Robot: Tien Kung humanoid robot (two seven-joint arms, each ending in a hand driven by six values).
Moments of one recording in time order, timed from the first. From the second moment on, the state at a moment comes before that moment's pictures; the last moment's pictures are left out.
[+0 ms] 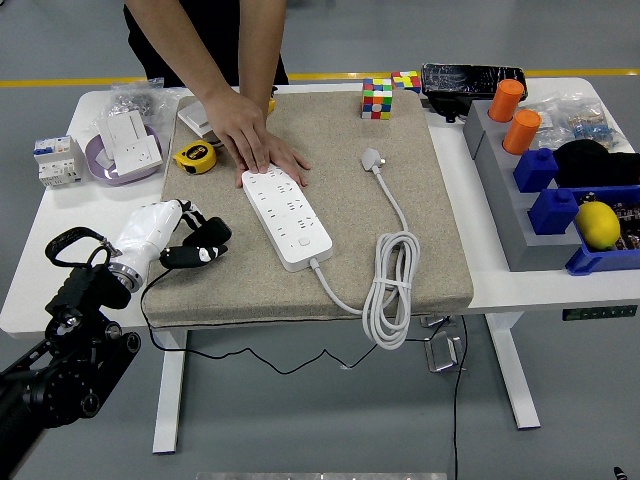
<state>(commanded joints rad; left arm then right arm) -0.34 0.11 -1.21 -0.94 2.26 0.23 -0.03 0.14 -0.28 0.32 0.44 -0.09 -0.47 -0.11</state>
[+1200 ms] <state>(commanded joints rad) -0.39 0.13 -1.18 -0.99 2.17 0.18 -0.04 0.14 -0.28 0.33 0.44 -0.08 -0.47 -0.10</state>
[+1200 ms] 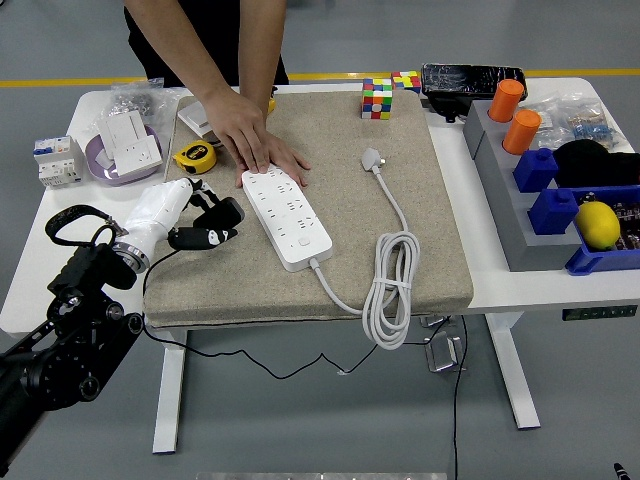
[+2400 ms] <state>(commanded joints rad) -0.45 0.14 -1.14 -0.95 2.18 0.10 -0.05 0.14 -0.28 0.32 0.44 -0.08 -0.47 -0.10</state>
